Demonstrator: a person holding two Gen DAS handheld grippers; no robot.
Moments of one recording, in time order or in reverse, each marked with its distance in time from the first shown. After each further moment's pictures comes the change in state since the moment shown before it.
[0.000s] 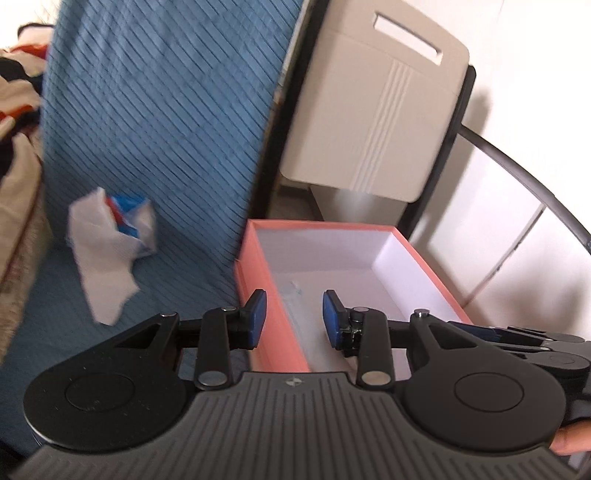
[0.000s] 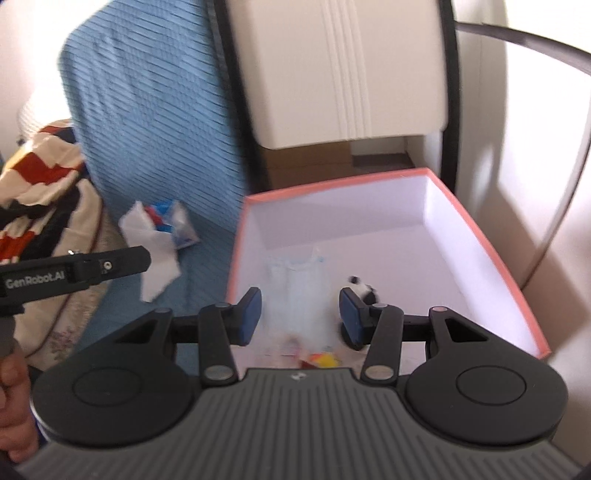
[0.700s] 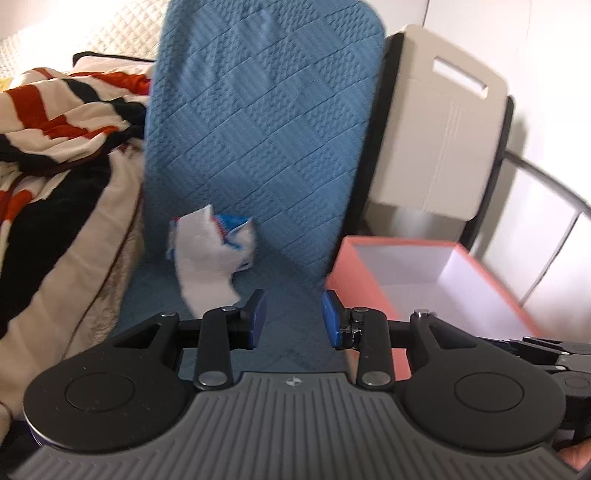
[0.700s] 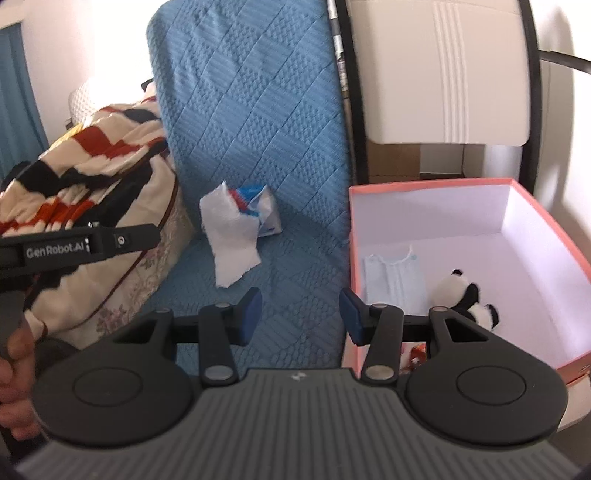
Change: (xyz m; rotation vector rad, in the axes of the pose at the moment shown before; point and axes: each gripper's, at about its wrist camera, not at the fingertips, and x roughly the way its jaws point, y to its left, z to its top) left arm -0.069 0.083 -0.035 0.010 -0.105 0.162; right arm 0.003 0.094 -0.049 -0.097 -0.055 0.116
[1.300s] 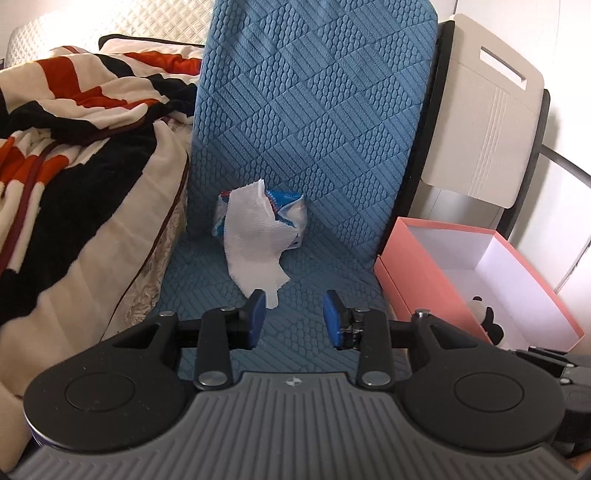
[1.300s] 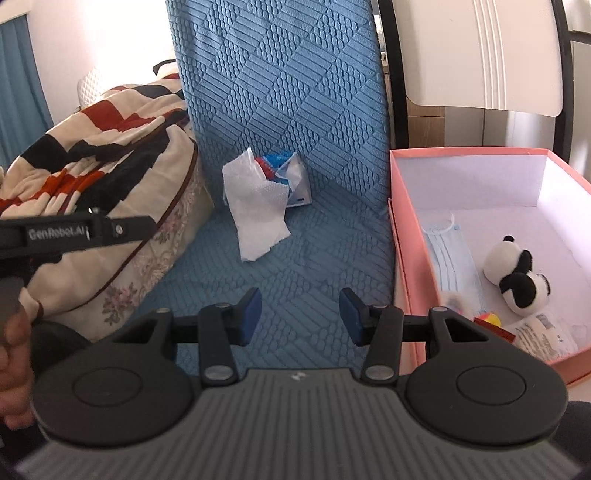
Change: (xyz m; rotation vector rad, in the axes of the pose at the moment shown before) left arm 0.016 0.058 -0.022 -0.031 0.019 0.052; right arm 0.041 0.034 -0.031 0.011 0.018 0.032
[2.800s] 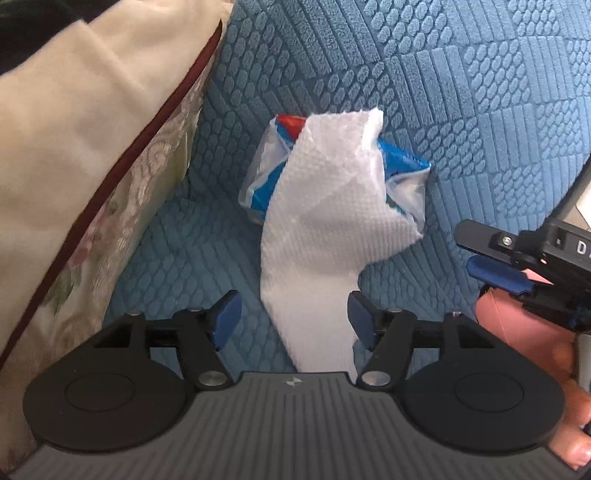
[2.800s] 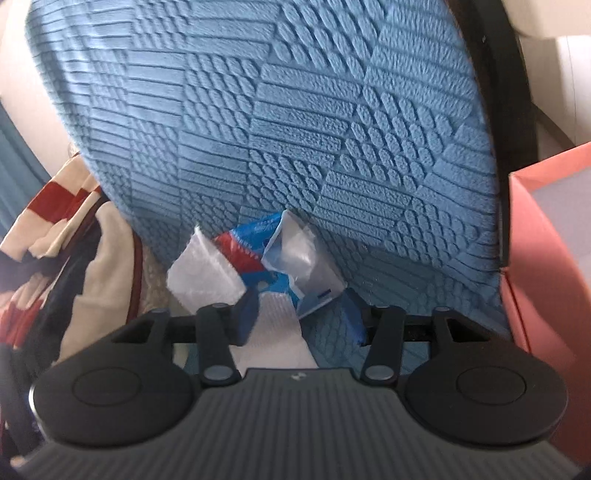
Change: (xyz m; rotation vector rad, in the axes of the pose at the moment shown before) left arm 0.249 0.101 0.023 -0.222 0.202 0.017; right arm 0.240 -0.052 0.114 0.267 0.026 0.176
